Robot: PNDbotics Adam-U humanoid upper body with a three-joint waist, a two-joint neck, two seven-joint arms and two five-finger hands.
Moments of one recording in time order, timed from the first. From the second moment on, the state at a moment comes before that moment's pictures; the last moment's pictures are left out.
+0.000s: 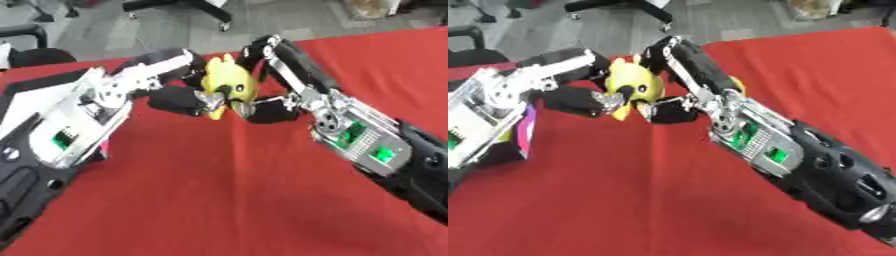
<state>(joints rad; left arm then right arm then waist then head) -1.02 0.26 -0.71 -1.44 -0.01 0.37 -0.35 -0.51 -0.68 0.54 -1.98 0.34 0.42 -0.15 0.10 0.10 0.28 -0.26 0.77</state>
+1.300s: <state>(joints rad) -1.00 0.27 -0.71 -1.36 -0.07 0.39 -0.26 -0.50 -0.68 0.54 -1.98 0.49 0.46 -0.09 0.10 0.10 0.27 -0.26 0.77</state>
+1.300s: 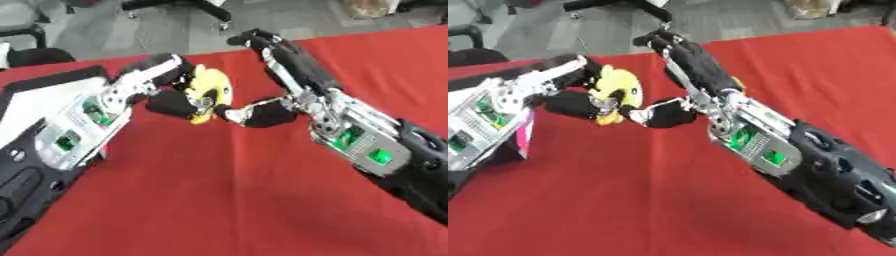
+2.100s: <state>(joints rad) -0.93 0.47 -0.63 -1.35 -0.11 0.34 -0.21 -0.48 -0.68 0.54 -1.98 0.48 0.47 -0.11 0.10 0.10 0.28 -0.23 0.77</state>
